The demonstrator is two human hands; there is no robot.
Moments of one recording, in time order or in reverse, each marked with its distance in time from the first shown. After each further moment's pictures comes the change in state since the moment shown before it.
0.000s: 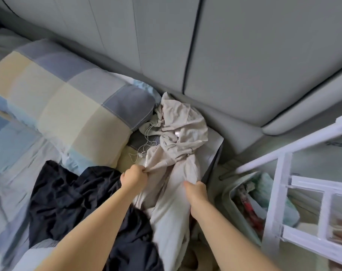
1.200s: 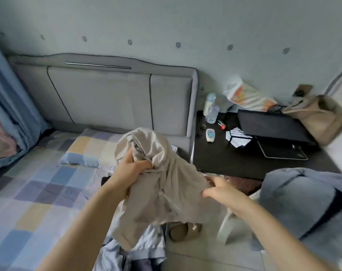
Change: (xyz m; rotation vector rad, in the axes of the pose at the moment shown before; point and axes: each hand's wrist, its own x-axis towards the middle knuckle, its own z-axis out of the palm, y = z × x) left_hand -0.742 -0.076 -0.352 -0.829 -0.230 0.586; right_hand -0.759 0.162 -0.298 -0.244 -0.089 -0.505
